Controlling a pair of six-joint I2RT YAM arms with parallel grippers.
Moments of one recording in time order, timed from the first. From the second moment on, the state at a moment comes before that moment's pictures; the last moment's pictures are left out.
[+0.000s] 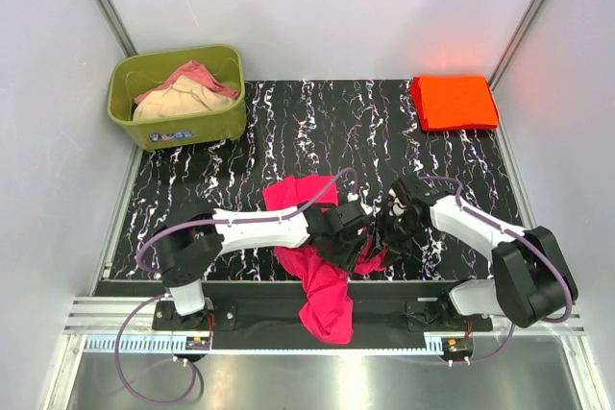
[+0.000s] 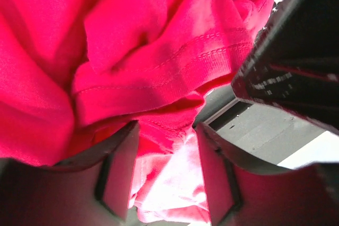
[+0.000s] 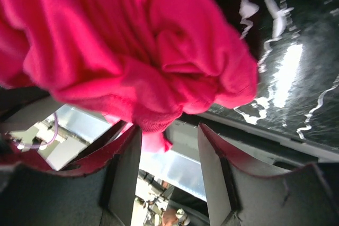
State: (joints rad) left arm -1.18 1.77 1.18 -0.55 0.07 -0.62; right arm 0.43 1.33 0.67 -0.75 -0.51 0.64
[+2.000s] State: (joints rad) left arm -0.95 1.12 2.36 -0.89 -0.47 0.09; right arm 0.52 2.01 2.75 -0.39 -0.62 0.78
